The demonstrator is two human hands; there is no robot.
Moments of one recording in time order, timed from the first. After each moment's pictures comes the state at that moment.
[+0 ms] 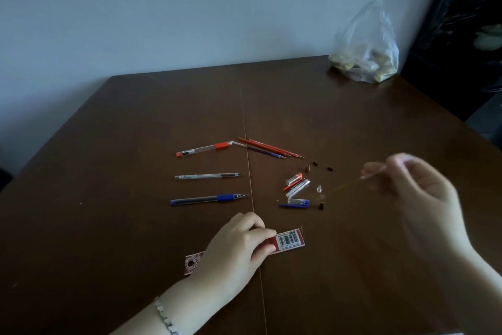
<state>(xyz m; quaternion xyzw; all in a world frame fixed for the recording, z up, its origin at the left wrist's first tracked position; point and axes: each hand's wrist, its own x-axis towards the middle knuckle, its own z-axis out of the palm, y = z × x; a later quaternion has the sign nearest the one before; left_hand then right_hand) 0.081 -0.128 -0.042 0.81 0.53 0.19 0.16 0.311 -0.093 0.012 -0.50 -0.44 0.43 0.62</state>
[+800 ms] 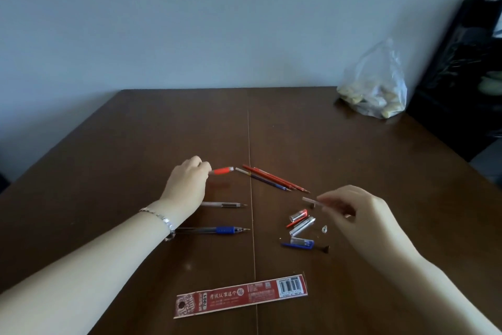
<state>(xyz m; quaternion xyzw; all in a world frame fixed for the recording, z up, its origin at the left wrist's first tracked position) -0.006 0.012 -0.028 0.72 0.68 0.14 -0.05 0.283 -0.044 0.008 -0.54 -0.77 0.16 0.31</state>
